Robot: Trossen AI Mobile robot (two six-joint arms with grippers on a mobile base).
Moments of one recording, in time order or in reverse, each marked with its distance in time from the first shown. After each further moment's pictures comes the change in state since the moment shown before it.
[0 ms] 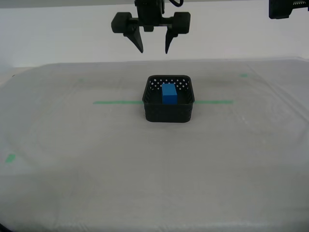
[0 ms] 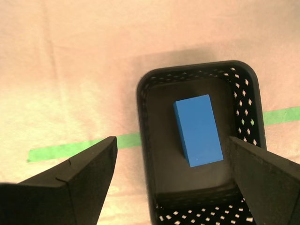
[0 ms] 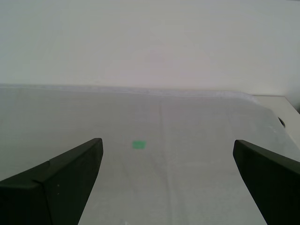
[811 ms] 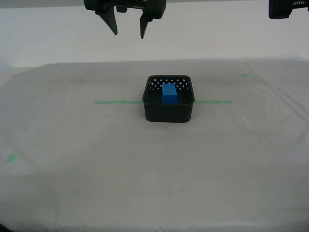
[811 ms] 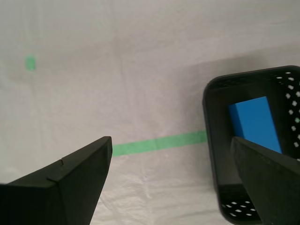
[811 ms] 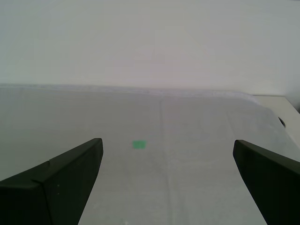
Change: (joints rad) arm 0 0.000 0.000 0.000 0.000 0.000 0.000; arm 1 0.097 -0.108 -0.010 -0.101 -0.076 0.152
